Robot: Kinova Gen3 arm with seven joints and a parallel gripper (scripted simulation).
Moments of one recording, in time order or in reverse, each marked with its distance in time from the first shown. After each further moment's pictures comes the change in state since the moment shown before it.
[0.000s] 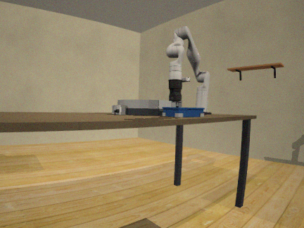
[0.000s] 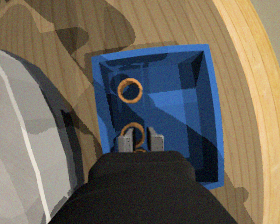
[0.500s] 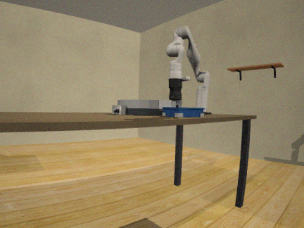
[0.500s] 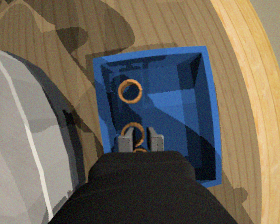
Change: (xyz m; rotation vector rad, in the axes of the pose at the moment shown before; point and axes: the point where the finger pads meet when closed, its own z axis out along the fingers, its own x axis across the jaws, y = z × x) arm 0.000 0.000 -0.006 0.000 0.000 0.000
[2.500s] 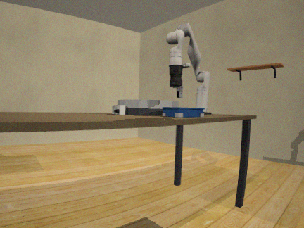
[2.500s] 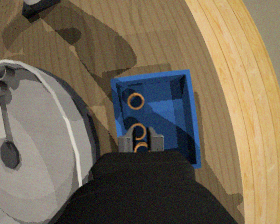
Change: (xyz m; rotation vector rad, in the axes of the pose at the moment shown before) arm -0.003 -0.006 -0.078 0.021 -0.012 -0.002
